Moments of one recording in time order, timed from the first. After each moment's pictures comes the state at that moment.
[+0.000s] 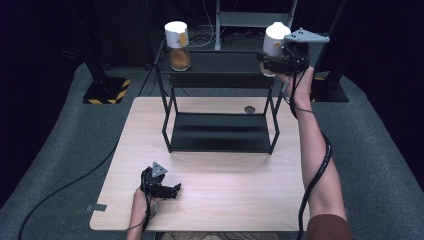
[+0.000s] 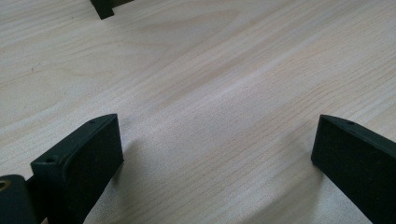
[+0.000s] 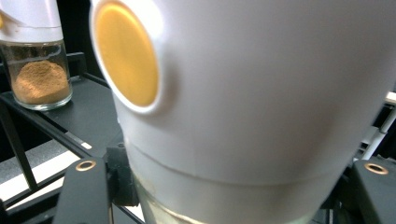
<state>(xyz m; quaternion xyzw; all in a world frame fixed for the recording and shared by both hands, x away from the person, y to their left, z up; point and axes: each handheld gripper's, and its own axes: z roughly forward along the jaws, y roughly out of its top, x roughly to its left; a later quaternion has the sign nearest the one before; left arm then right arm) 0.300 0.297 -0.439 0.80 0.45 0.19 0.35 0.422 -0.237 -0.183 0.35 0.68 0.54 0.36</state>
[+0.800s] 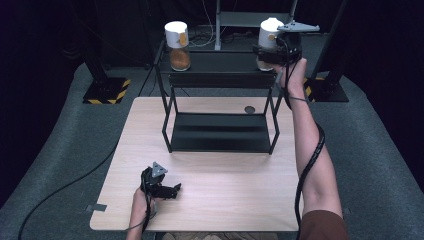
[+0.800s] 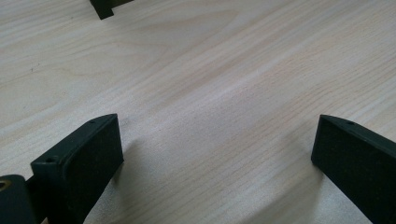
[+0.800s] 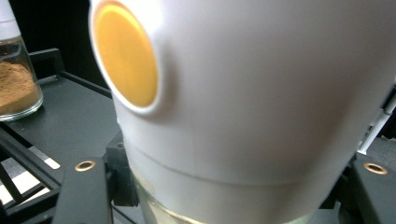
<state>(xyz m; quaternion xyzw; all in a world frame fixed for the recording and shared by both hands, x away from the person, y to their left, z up) 0.300 0.297 -0.439 0.80 0.45 0.19 0.35 0.459 -0.225 -0.173 0.38 0.69 0.52 0.34</state>
